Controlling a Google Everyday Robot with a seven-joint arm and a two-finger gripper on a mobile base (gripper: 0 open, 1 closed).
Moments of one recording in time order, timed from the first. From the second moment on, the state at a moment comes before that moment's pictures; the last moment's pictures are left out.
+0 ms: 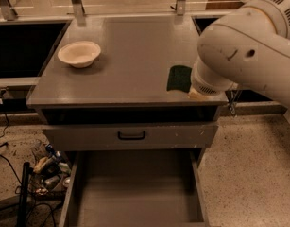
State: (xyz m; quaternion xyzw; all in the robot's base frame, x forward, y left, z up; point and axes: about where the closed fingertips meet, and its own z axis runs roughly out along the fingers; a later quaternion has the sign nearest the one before) arm 0.549 -0.149 0.879 -0.55 0.78 -0.18 0.25
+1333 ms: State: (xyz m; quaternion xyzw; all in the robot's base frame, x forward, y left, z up) arm 0.616 -0.112 0.876 -0.61 0.74 -0.15 0.24
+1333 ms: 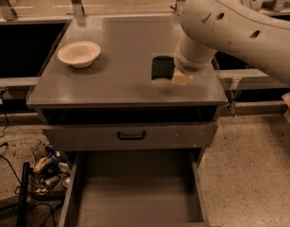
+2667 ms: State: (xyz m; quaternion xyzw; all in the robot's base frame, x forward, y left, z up) arm 0.617 -0.101 0.866 -0.66 0.71 -0.05 0.24
